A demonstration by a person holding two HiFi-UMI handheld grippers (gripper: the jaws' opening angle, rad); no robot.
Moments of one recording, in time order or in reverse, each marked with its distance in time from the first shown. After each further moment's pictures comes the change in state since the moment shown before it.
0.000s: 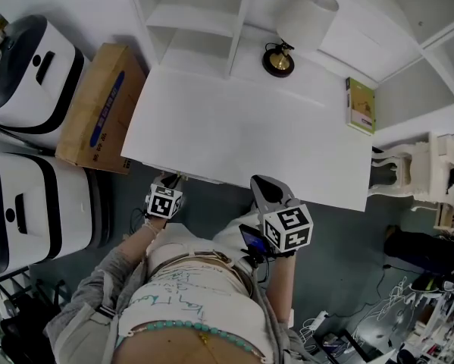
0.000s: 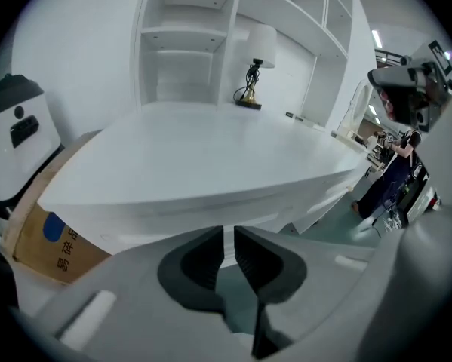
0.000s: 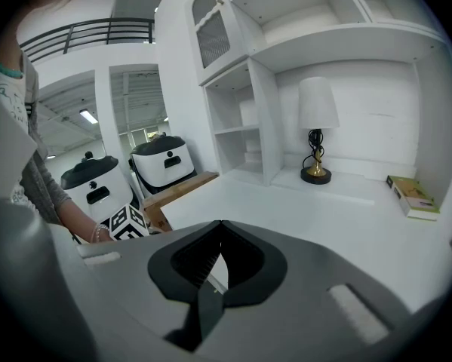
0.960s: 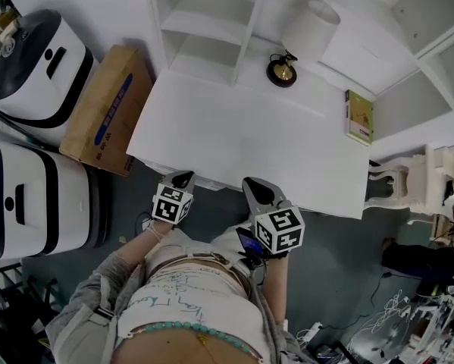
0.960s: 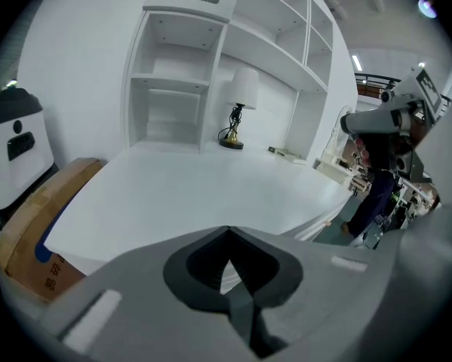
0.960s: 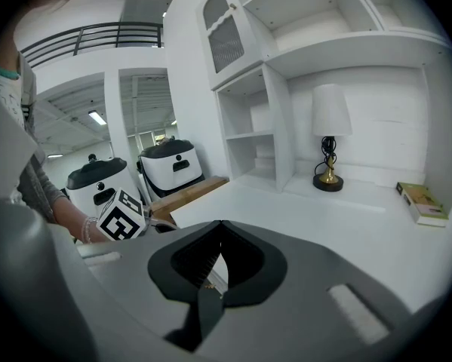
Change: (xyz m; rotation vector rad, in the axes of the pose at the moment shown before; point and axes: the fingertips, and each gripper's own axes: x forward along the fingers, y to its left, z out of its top) left arm -0.050 -0.047 0.071 0.006 -0.213 -0.075; right arm 0.003 0.032 0.011 -0.033 -0.038 0.040
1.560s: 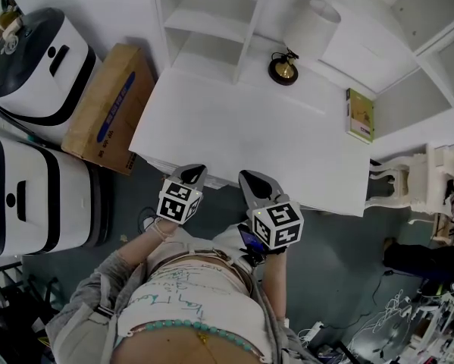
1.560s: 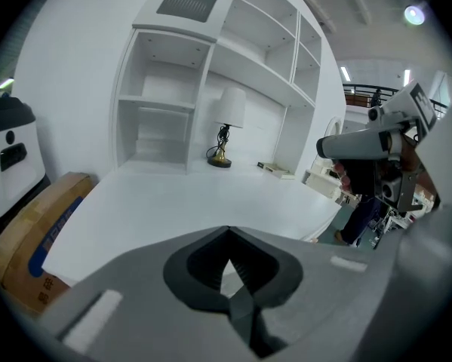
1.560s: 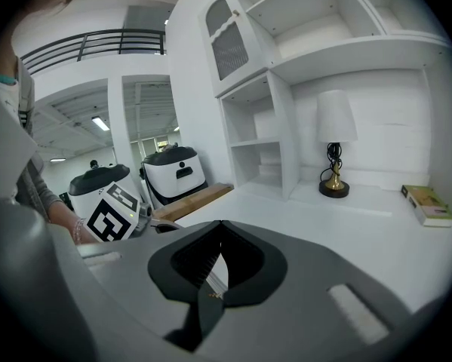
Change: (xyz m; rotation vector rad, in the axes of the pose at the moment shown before) left arm -0.018 -0.033 0.045 0.019 -0.091 -0.056; right arm 0.003 0.016 0.017 0.003 -0.052 0.021
